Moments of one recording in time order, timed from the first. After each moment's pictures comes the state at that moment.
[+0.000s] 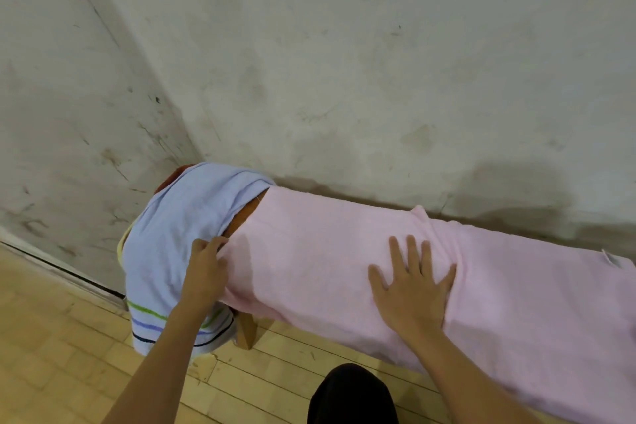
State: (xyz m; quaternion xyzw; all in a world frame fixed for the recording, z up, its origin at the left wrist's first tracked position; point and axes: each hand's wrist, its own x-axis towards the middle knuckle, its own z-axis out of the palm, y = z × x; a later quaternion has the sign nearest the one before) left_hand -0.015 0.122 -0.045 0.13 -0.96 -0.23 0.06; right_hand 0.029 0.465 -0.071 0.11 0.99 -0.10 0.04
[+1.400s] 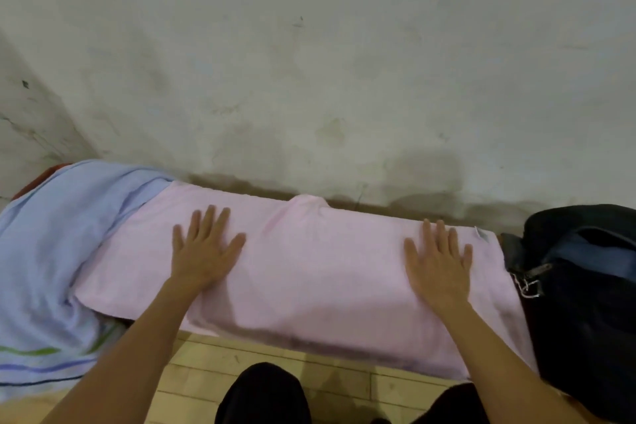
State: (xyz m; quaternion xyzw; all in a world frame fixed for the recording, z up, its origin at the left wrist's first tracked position) left_hand -0.064 0.266 -0.077 -0.03 -0.99 -0.07 -0.07; right_hand 0.040 0.668 -0.075 0.25 0.96 -0.09 0.01
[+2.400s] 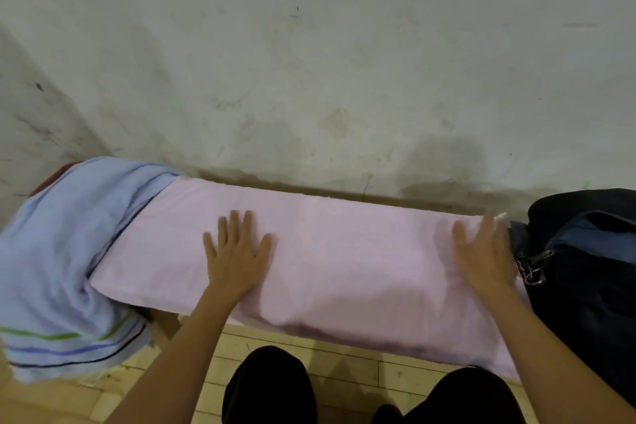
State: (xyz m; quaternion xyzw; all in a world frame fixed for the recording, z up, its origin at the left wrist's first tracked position) left_hand -0.020 0.323 -0.070 -0.01 -0.99 -0.09 -0.06; right_hand 0.050 0.727 -0.063 0.35 0.91 -0.23 -0.10
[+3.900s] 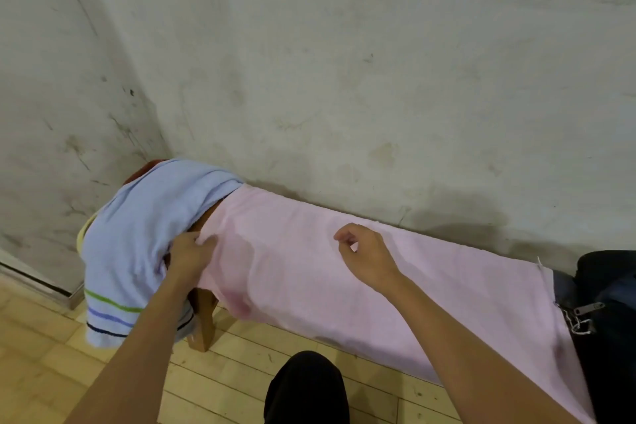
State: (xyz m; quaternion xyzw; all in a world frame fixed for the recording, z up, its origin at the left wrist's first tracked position) left_hand -0.015 0.169 -0.010 0.26 -0.84 -0.47 0.03; right_hand -0.001 0.488 -0.004 -0.02 0.90 -0.44 0.02
